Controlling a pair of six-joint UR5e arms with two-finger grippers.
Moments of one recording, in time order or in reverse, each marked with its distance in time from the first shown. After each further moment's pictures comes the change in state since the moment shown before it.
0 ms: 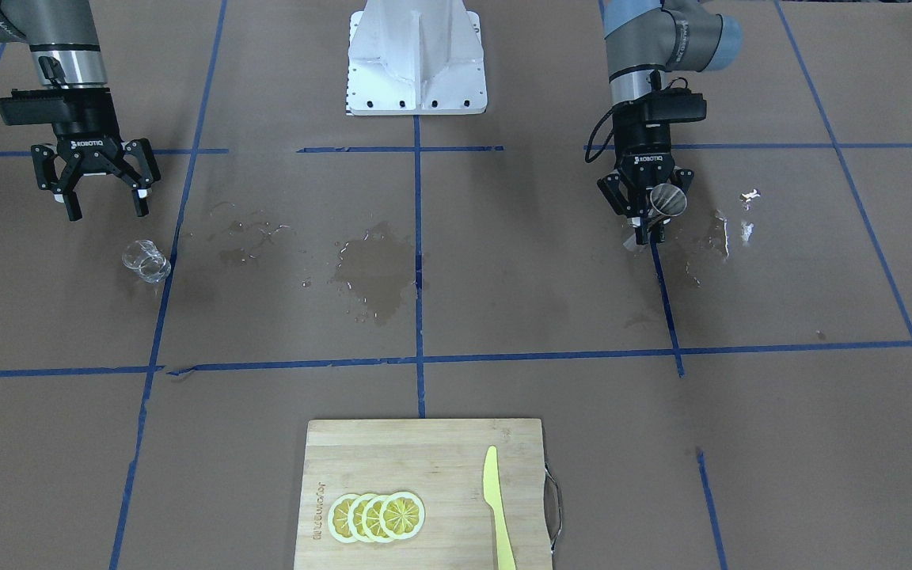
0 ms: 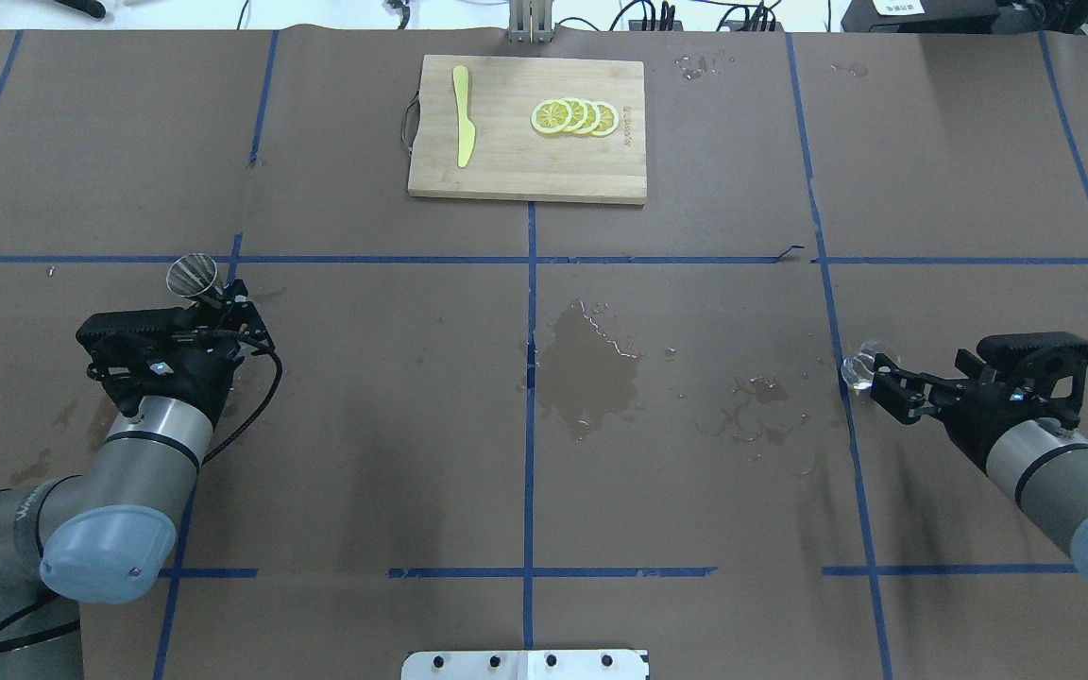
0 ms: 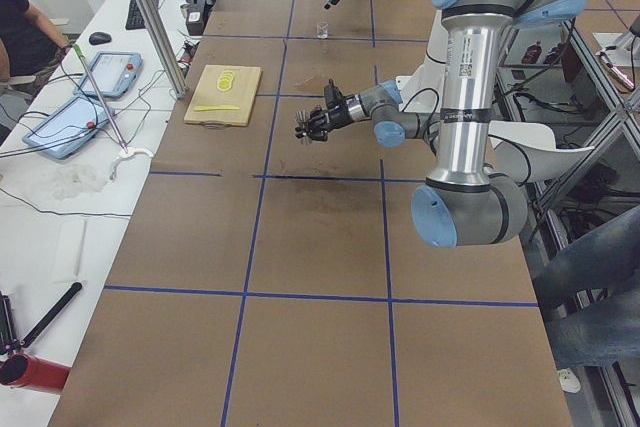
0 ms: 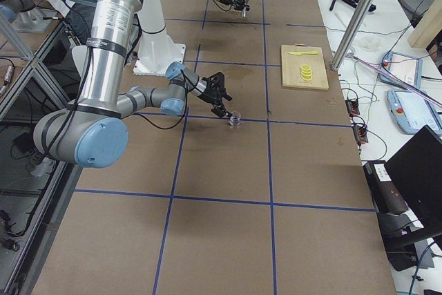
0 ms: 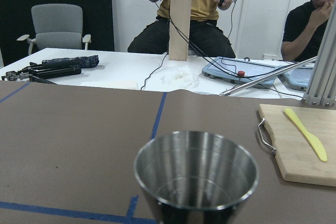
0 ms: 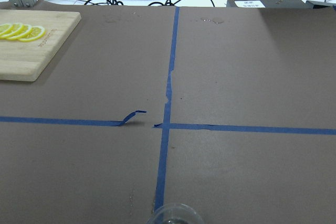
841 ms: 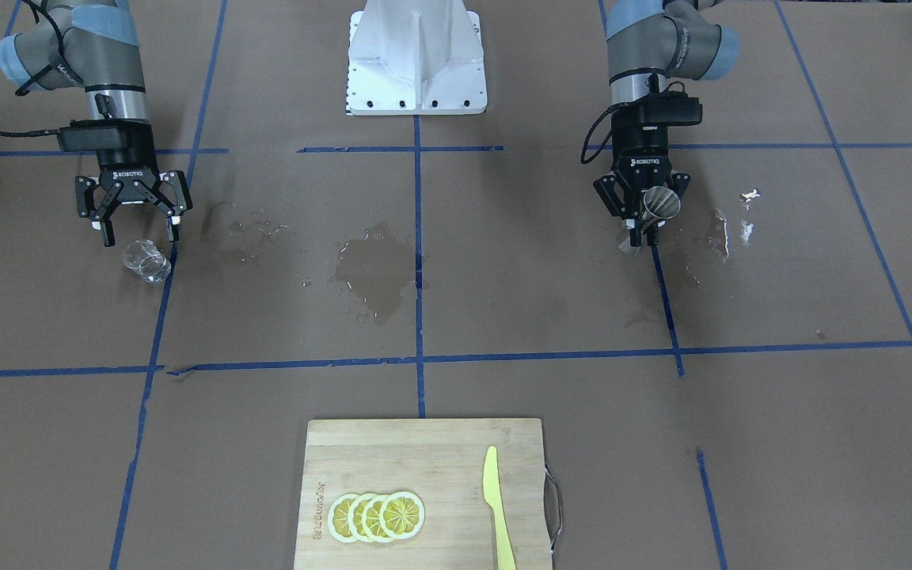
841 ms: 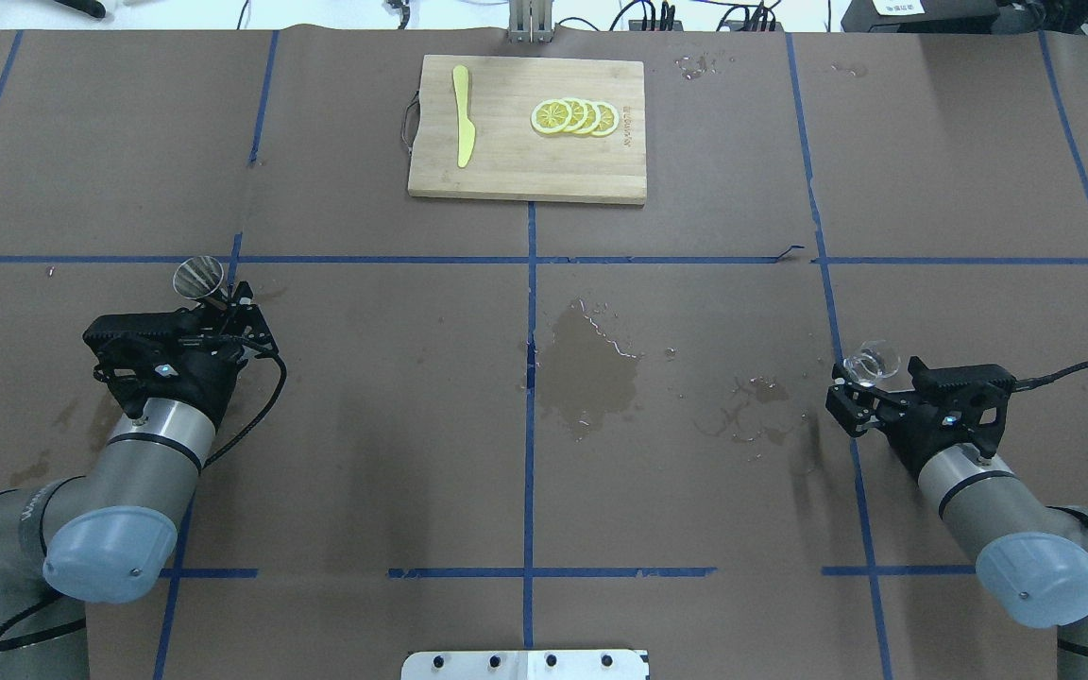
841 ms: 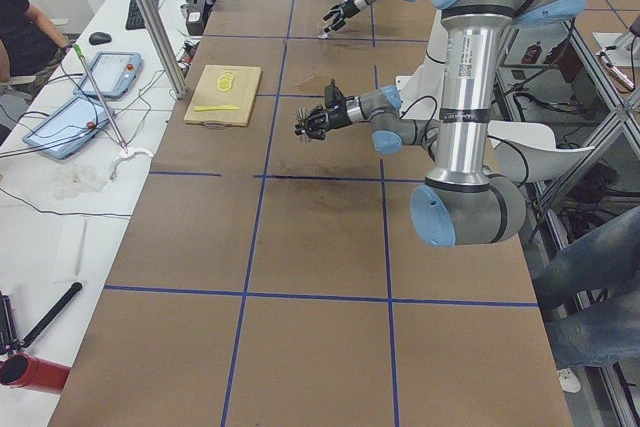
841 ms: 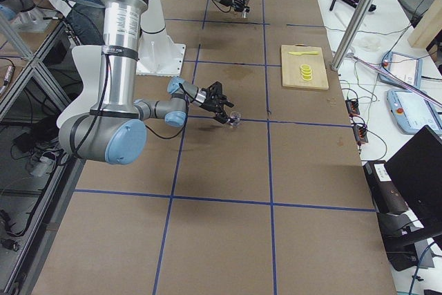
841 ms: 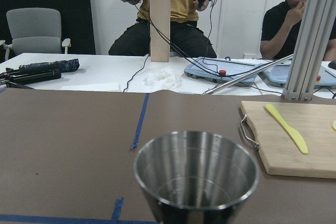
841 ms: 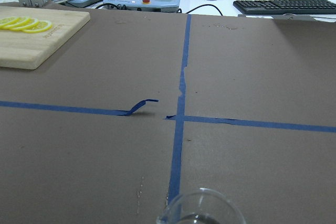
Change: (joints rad) left arm 0.001 -0.005 0.024 -0.037 0.001 0.032; right arm -0.065 0.130 -0.228 0.107 -0.163 -0.018
